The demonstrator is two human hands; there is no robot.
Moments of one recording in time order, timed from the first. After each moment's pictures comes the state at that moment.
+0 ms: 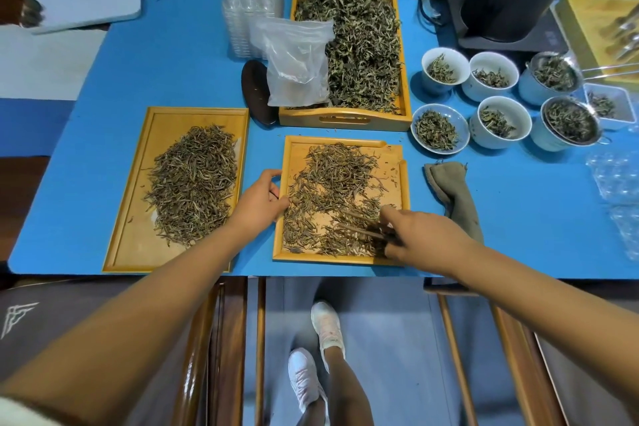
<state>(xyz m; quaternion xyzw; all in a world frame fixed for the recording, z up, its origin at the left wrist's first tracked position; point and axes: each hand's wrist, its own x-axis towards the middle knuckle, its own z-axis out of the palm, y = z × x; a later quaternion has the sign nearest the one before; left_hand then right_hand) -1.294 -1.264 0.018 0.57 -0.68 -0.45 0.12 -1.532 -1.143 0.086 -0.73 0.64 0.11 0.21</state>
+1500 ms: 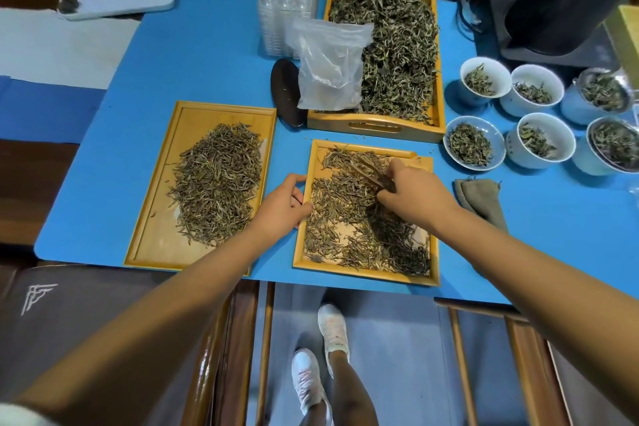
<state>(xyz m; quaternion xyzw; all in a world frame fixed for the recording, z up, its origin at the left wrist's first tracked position) -1.289 -1.267 0.013 0.55 -0.65 -0.50 0.15 -1.509 -1.233 0.077 -0.64 0.74 0.02 0.21</state>
